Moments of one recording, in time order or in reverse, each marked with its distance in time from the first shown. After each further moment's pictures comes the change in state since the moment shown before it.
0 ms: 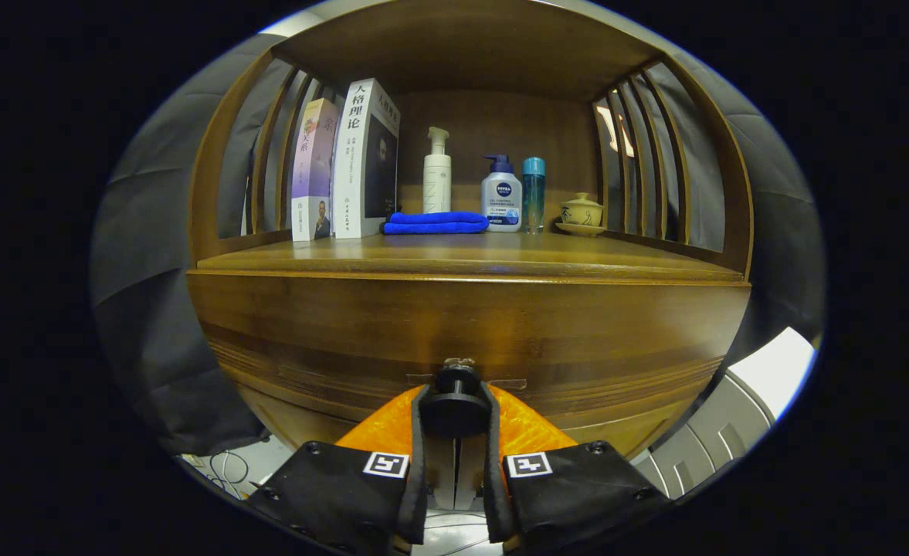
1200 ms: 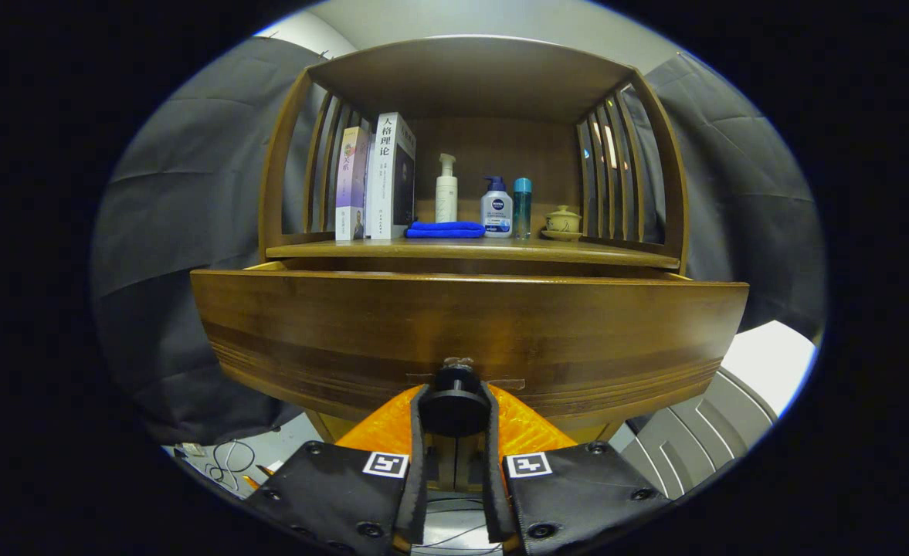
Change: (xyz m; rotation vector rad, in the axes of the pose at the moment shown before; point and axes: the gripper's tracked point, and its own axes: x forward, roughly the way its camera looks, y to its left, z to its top) arm -0.103 0.000 -0.034 0.005 -0.054 0.033
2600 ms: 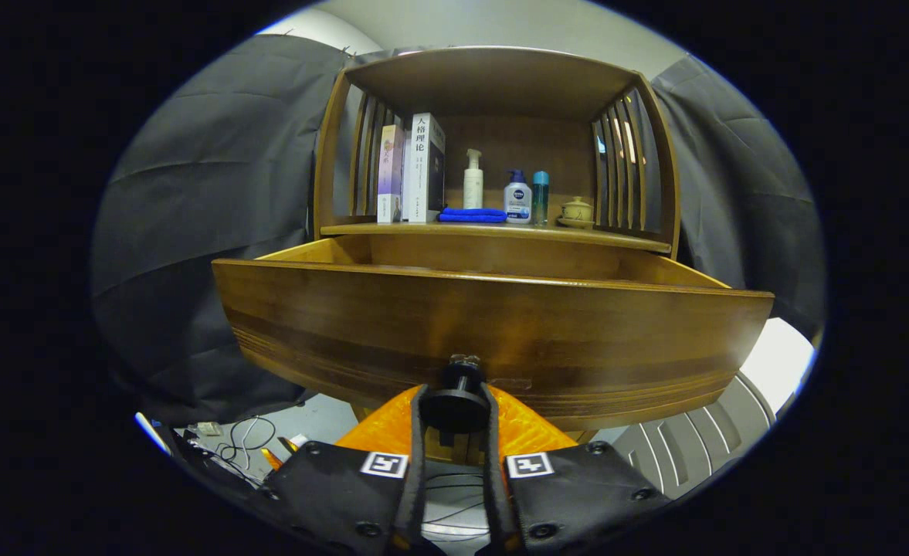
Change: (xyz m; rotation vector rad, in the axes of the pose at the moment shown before) arm -0.073 0.012 -0.025 -0.028 0.070 0.108
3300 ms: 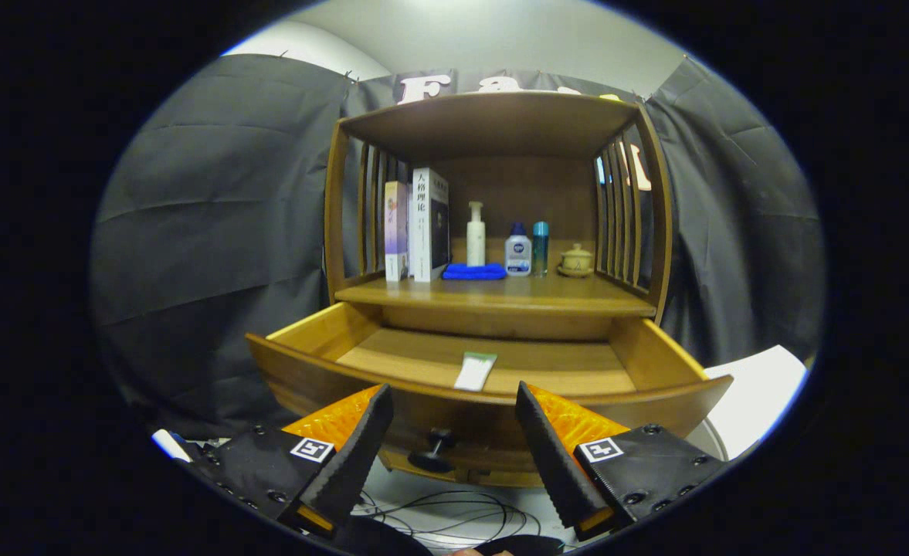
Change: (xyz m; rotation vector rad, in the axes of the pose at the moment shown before) arm -0.040 -0.031 0.109 -0.006 -0.127 0.046
